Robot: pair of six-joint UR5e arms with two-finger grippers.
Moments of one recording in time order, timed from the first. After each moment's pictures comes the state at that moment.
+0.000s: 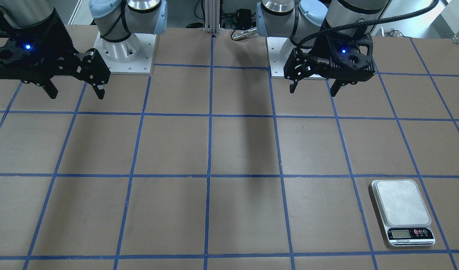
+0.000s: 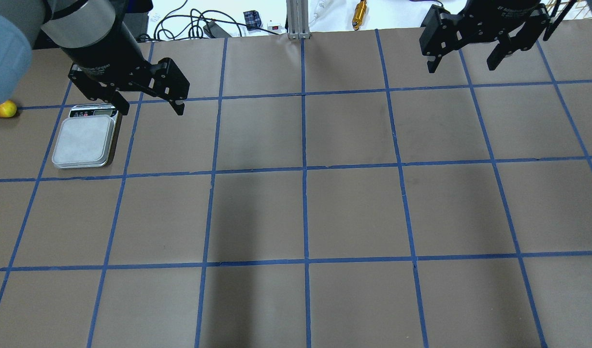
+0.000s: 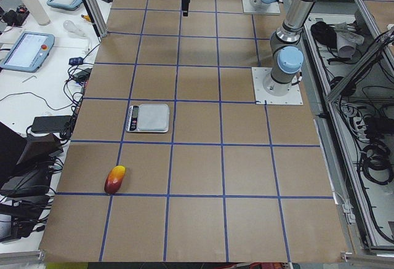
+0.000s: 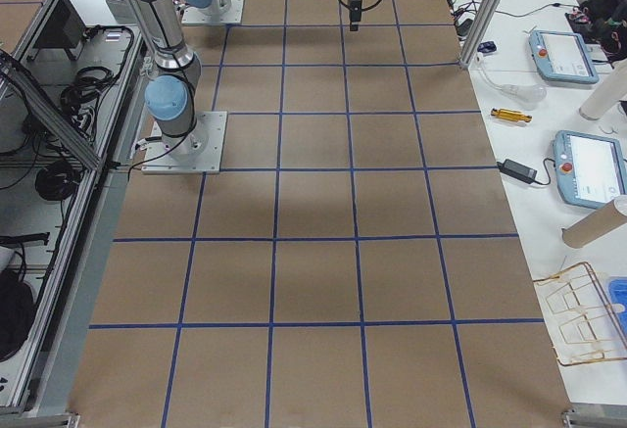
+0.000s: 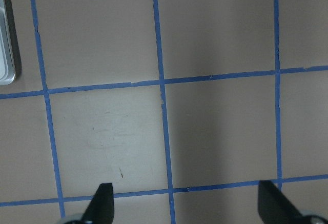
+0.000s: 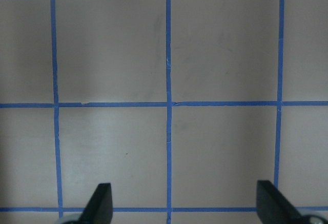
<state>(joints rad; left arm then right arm) -1.59 -1.56 -1.51 -1.61 1.56 0.05 1.54 -1.53 1.41 -1.53 -1.56 -0.04</state>
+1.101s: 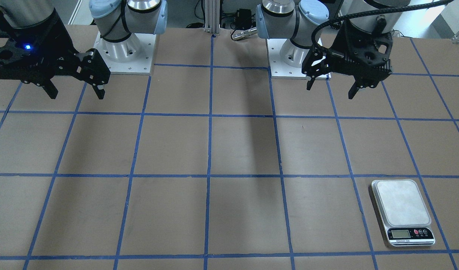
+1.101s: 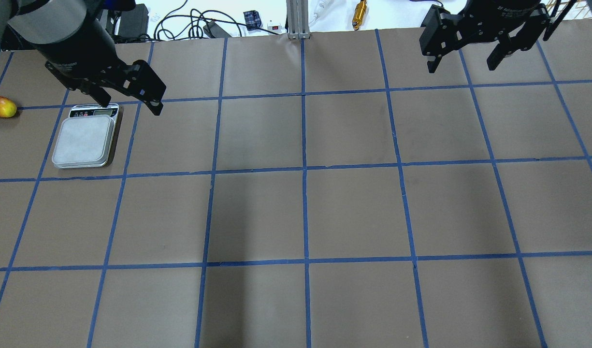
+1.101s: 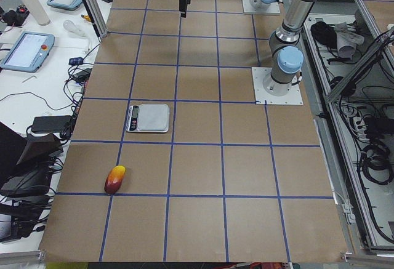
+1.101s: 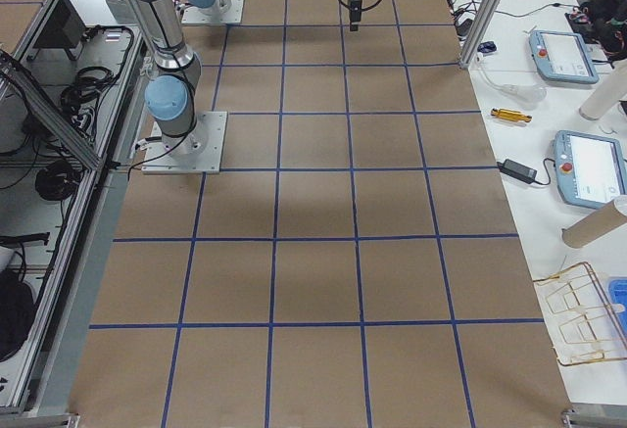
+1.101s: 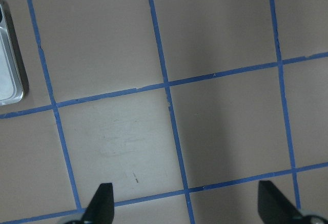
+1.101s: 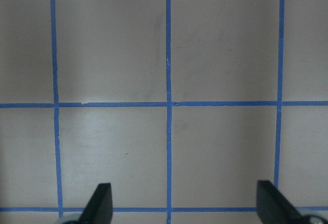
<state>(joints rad) -1.49 -1.54 -1.52 -1.62 1.56 0.35 1.54 -1.52 1.41 -1.53 -1.56 -0.04</state>
